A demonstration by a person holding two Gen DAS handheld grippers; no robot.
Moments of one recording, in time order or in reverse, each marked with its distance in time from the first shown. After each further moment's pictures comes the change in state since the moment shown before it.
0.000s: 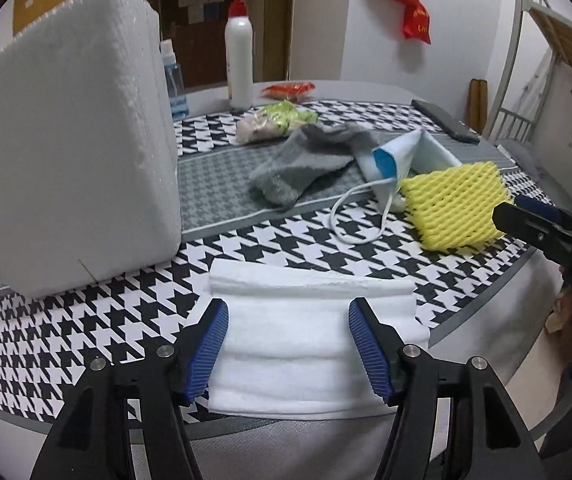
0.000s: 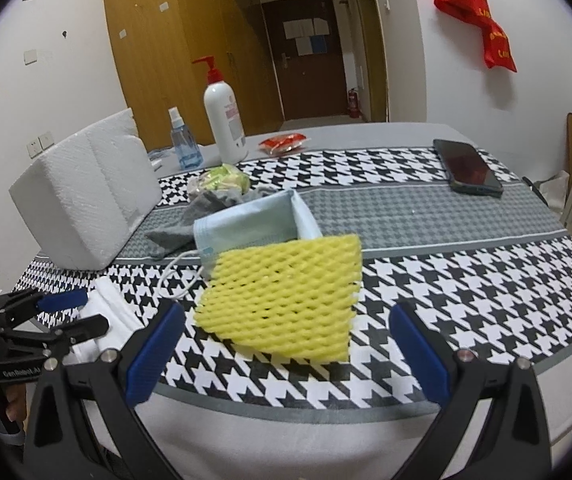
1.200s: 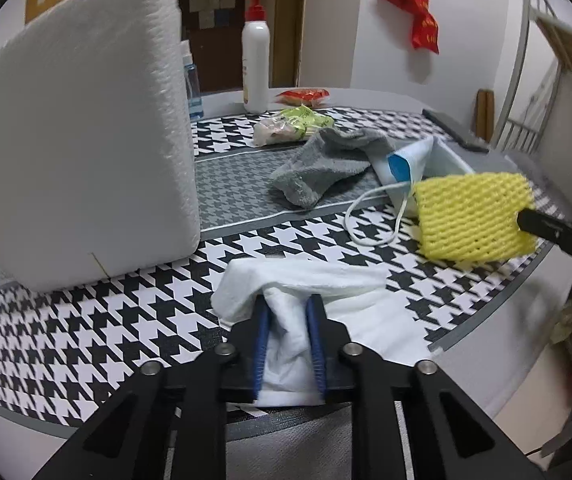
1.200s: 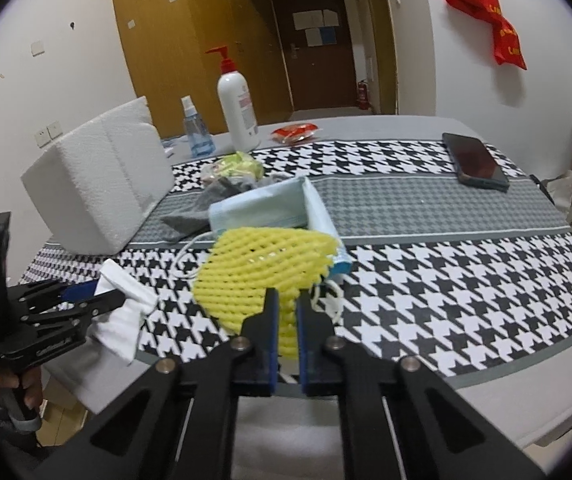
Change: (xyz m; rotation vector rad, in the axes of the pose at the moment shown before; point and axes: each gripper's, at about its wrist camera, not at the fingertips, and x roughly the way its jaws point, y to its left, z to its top) left arm -0.016 0.013 -0.010 -0.045 -0.037 0.012; right arm -0.017 0.007 -0.004 -0.016 0.021 0.044
